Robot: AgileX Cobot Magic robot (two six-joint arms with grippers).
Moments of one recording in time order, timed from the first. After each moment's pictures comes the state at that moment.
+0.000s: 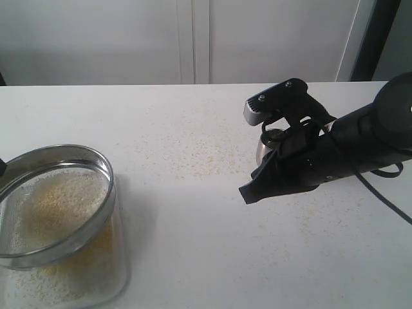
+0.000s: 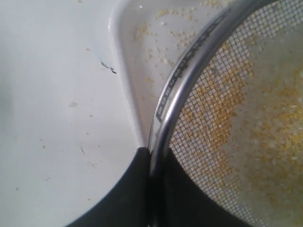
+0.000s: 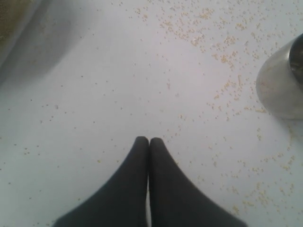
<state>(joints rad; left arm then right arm) 0.16 1.58 -0.96 -0.31 0.91 0.32 0.46 1.42 -0.83 0.50 0.44 -0.60</state>
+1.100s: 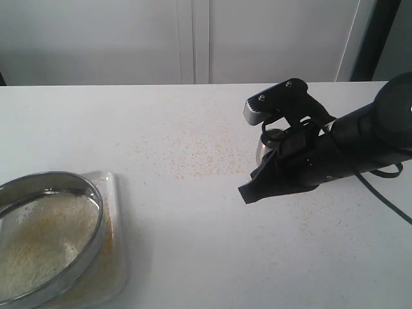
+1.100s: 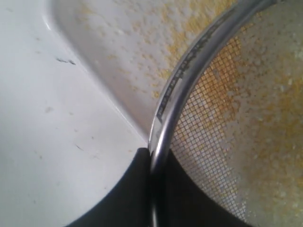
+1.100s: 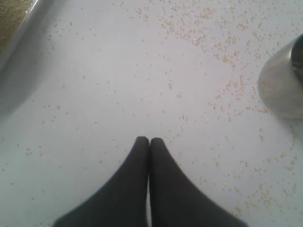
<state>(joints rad) 0.19 1.58 -0.96 -0.31 1.02 0.71 0.46 1.42 -0.83 0.51 0.44 -0.60</state>
